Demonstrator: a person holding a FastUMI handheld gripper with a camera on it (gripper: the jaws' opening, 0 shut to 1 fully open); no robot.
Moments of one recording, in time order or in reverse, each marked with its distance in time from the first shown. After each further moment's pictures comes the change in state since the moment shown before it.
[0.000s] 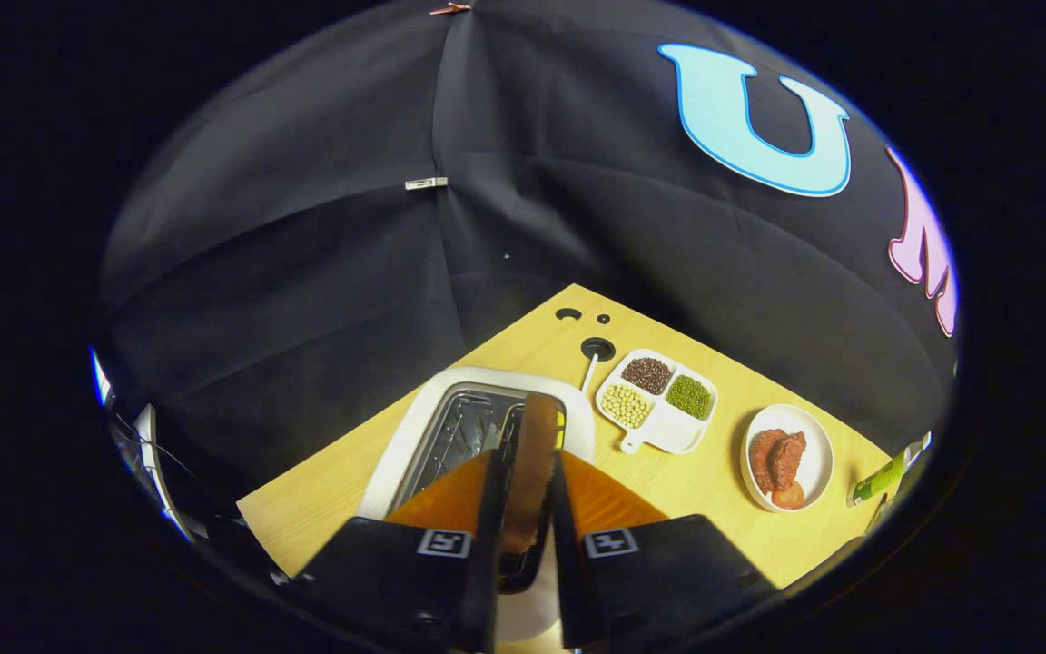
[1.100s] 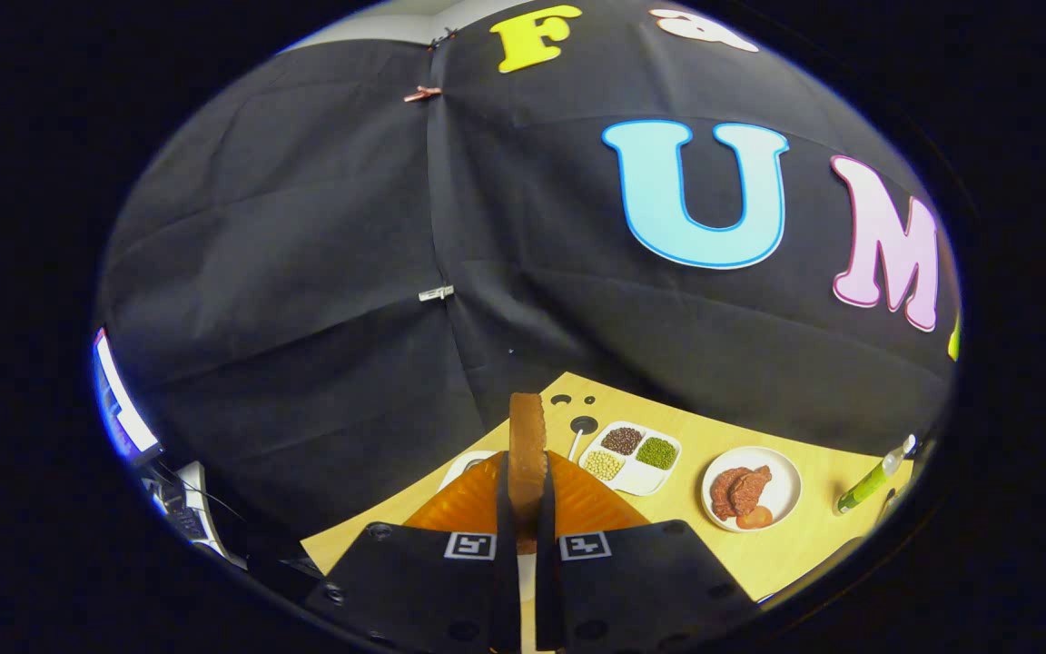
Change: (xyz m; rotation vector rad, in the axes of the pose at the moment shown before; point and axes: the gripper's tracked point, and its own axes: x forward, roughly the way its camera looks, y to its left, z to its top) arm -0.143 -0.047 0.080 0.122 -0.294 0.065
